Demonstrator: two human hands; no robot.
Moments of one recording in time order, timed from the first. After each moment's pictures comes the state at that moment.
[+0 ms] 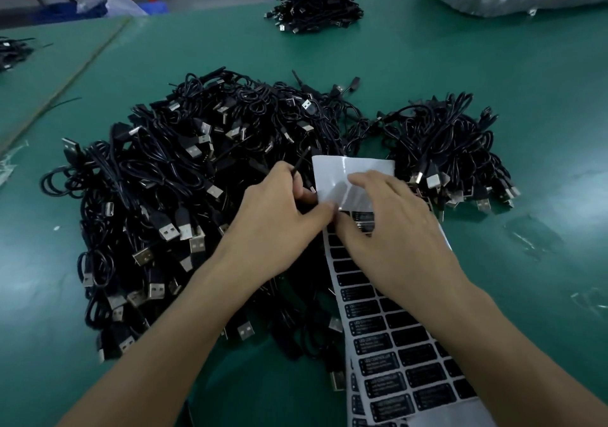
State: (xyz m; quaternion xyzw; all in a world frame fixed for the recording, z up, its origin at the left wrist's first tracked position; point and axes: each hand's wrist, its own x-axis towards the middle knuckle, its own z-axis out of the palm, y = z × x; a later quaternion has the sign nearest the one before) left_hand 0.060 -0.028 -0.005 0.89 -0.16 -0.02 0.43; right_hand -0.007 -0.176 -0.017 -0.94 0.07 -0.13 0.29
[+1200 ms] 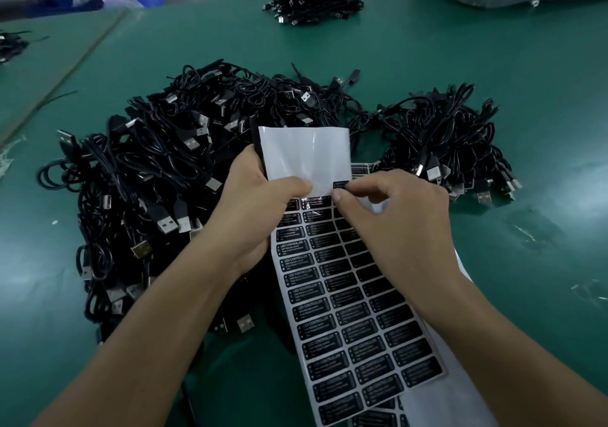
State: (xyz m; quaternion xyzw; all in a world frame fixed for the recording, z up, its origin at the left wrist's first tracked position) left_hand 0.064 -0.024 0.010 0.71 -0.04 -0.13 0.69; right_hand -0.003 -0.174 -0.022 -0.87 0.09 -0.26 0.40
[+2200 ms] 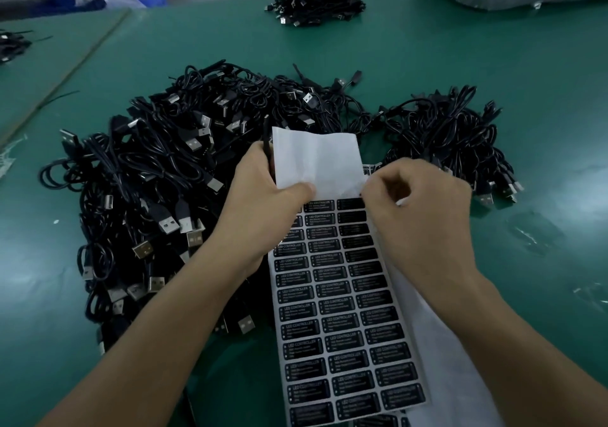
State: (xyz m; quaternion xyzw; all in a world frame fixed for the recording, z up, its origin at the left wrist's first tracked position) left_hand 0.066 -0.024 0.002 0.78 -0.10 -0.07 0.61; right_hand 0.000 -0.183 -0.014 -0.87 0.09 -0.29 0.39
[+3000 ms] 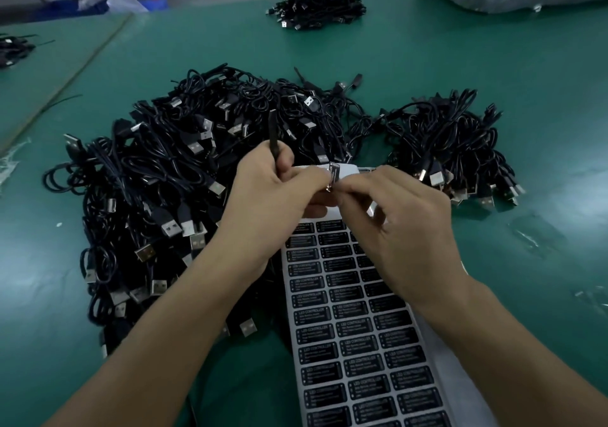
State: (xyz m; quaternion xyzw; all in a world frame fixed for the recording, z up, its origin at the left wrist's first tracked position) left_hand 0.053 -0.031 0.021 0.71 -0.12 -0.09 0.69; right_hand 0.002 -0.179 -0.025 -0.86 -0.11 -0.38 0.33
